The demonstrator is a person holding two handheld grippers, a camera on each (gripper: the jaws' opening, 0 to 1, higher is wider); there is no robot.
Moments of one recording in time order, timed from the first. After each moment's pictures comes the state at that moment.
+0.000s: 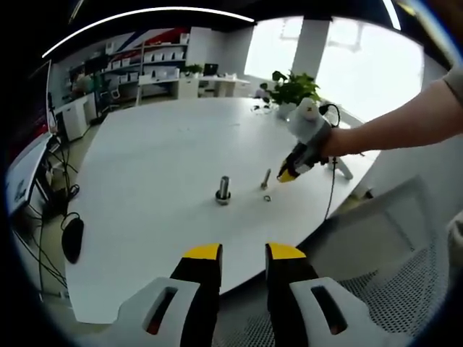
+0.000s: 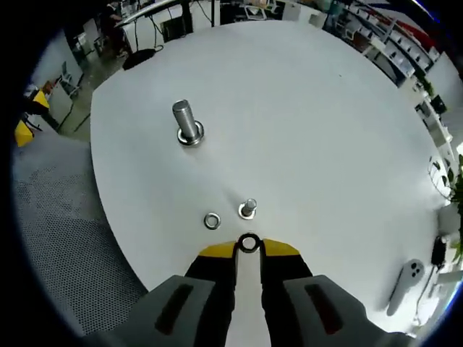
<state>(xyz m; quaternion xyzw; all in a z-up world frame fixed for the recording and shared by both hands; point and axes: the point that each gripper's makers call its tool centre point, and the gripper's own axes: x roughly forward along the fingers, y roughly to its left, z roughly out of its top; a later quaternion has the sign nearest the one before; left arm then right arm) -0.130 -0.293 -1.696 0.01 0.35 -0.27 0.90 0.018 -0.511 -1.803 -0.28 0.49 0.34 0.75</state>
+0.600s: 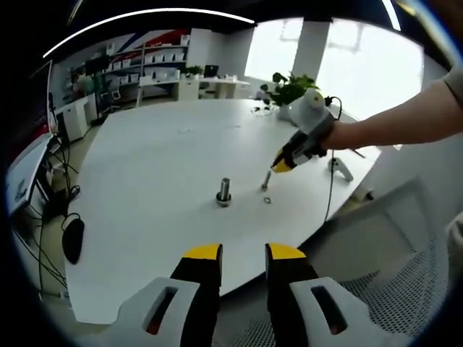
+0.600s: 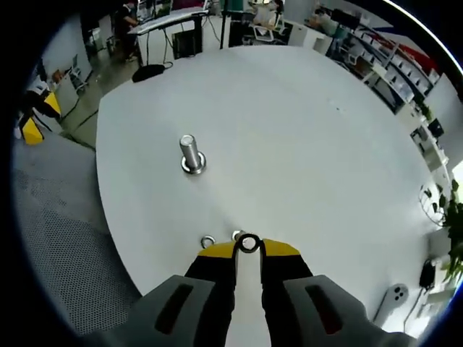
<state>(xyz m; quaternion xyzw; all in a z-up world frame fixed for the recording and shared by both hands) -0.129 -0.292 -1.695 0.00 0.34 -0.27 0.90 0.031 -0.492 -1.783 -0.30 0.44 0.36 0.76</state>
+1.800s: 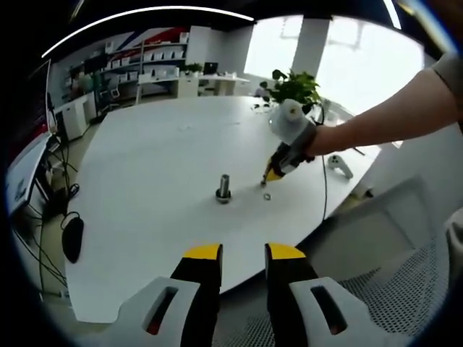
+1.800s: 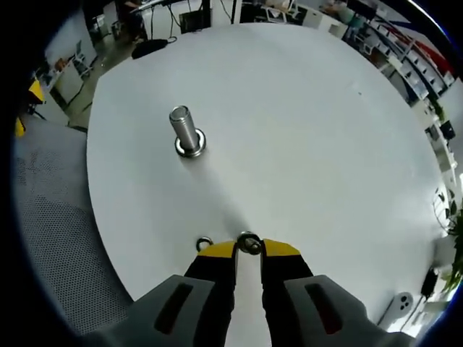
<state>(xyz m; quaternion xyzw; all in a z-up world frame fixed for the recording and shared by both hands) -0.131 -0.292 -1.698 0.01 0.35 -0.27 0.89 0.038 -0.488 -1.831 -0.32 0.48 0.37 0.72</state>
